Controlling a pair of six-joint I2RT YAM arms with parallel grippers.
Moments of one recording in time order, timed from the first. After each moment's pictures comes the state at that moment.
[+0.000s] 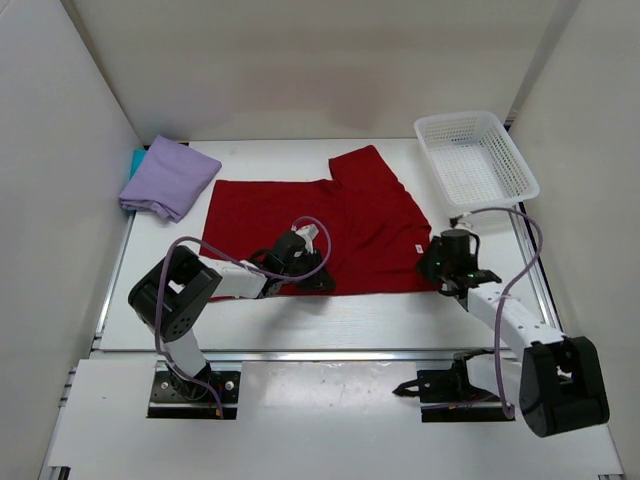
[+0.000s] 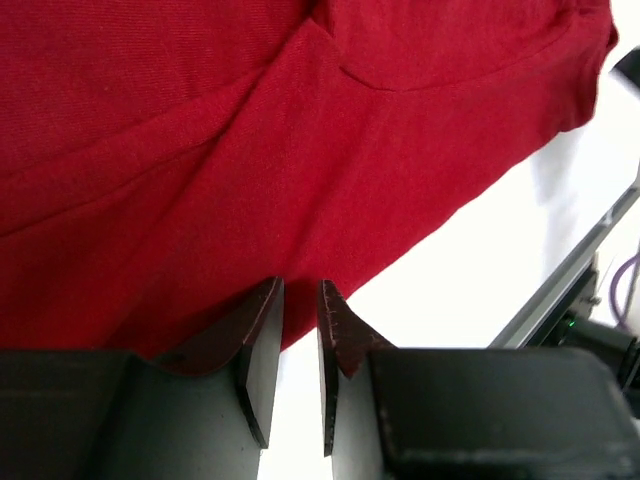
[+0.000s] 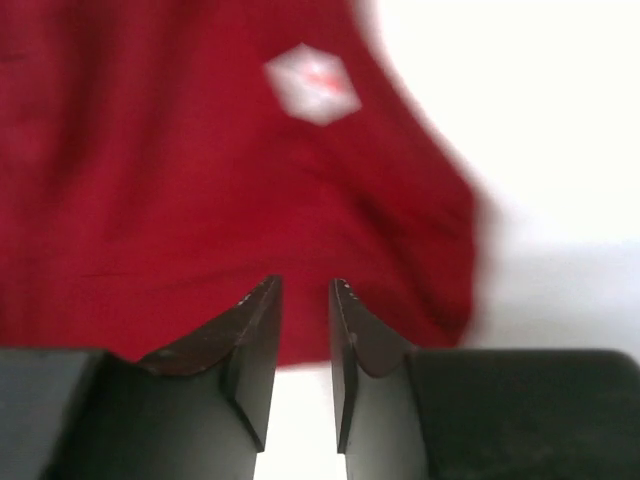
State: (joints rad) left arm -0.71 1.73 0.71 0.32 0.27 -0.76; right arm 0.14 1.10 0.46 -0.13 0.03 0.56
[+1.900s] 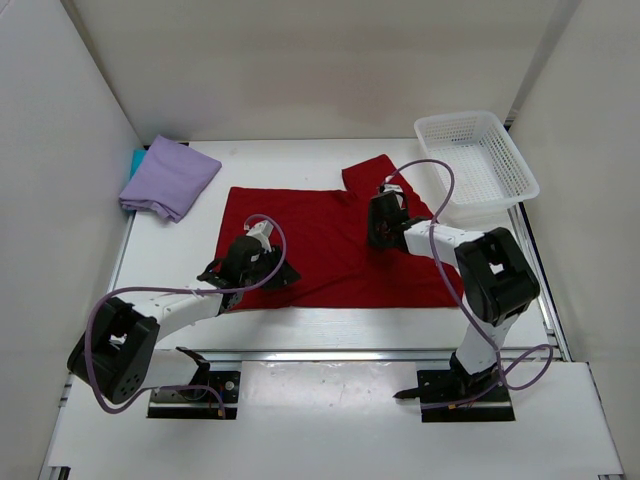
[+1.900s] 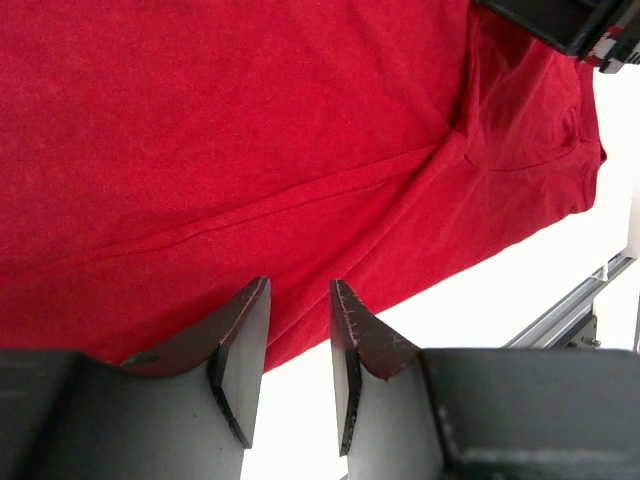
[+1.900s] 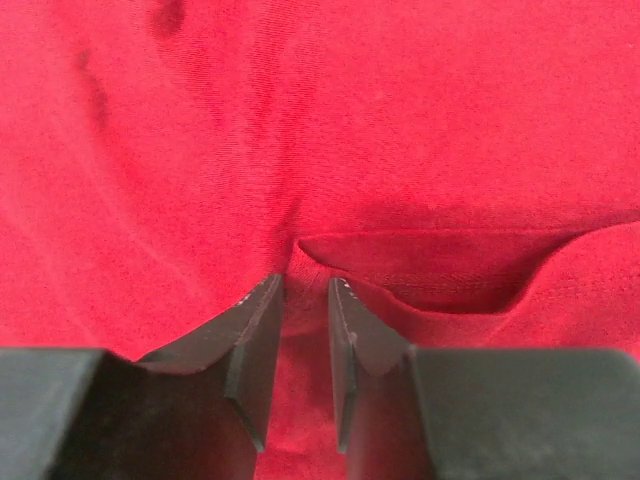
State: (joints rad) left arm -0.54 1.29 0.48 0.17 0.19 -0.71; right arm 0.46 1.77 1.01 -0.09 0.16 0.44
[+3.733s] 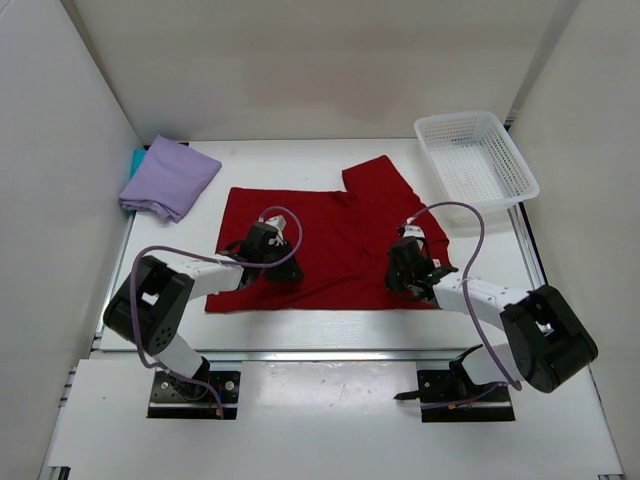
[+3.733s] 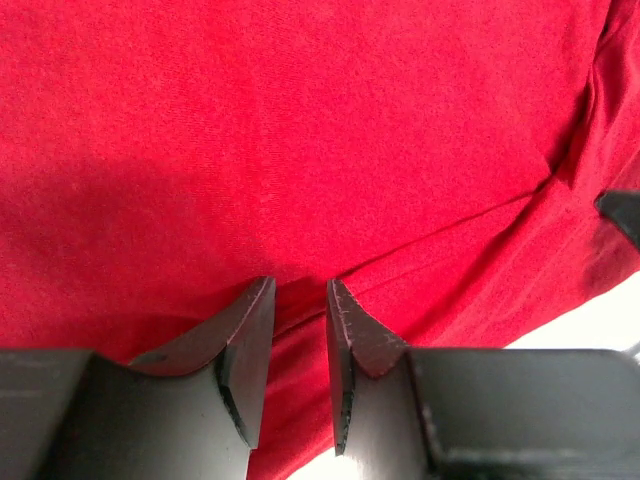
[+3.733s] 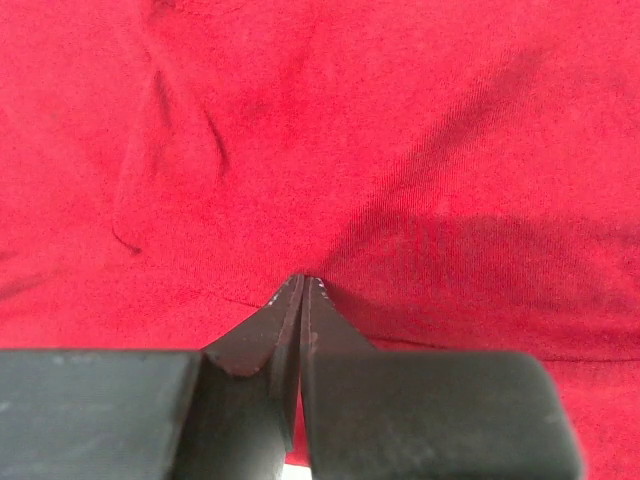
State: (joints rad) left arm -0.53 1.60 0.69 0.07 0.17 -0.63; right arm 0.53 1.36 0.54 -0.05 0.16 0.53
